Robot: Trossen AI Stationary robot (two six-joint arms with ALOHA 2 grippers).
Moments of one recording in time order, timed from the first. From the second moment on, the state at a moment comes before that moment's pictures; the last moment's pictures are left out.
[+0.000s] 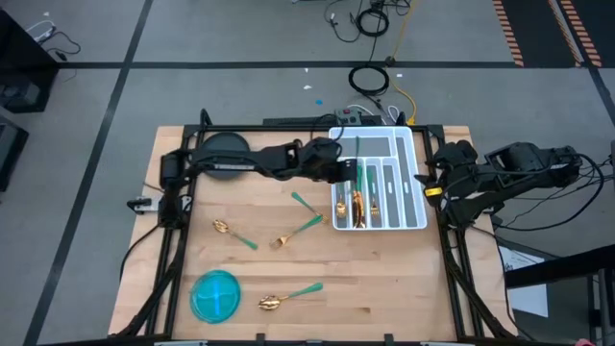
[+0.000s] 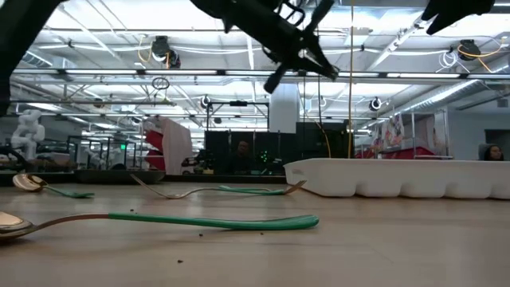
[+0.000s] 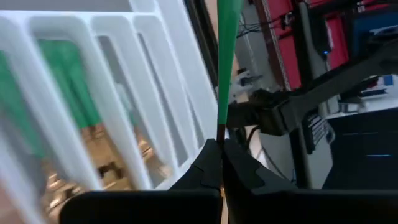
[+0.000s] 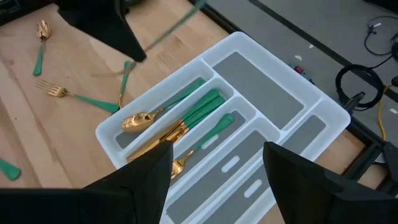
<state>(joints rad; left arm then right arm) 0.15 1.97 1.66 -0.21 0.03 -1.15 0.28 0.86 1.28 -1.45 0.61 0.85</state>
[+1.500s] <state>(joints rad) 0.11 2.46 2.06 -0.20 -0.06 -1.42 0.28 0.87 1.28 -1.39 0.68 0.88</state>
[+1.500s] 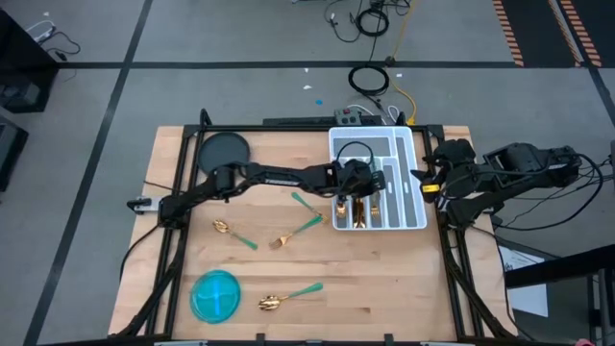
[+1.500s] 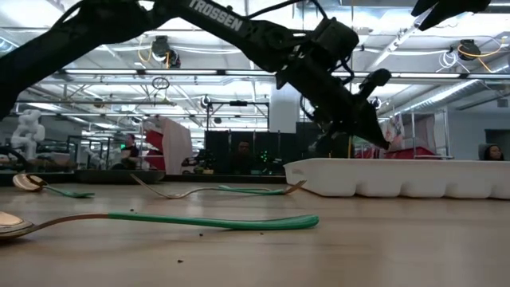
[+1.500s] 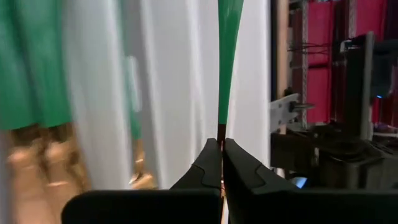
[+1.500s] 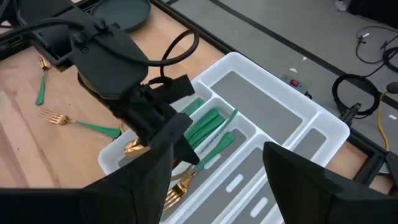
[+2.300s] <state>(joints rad) 0.10 2.52 2.19 -0.42 -0.11 -1.41 0.28 0.87 1.28 -1.39 0.68 0.86</state>
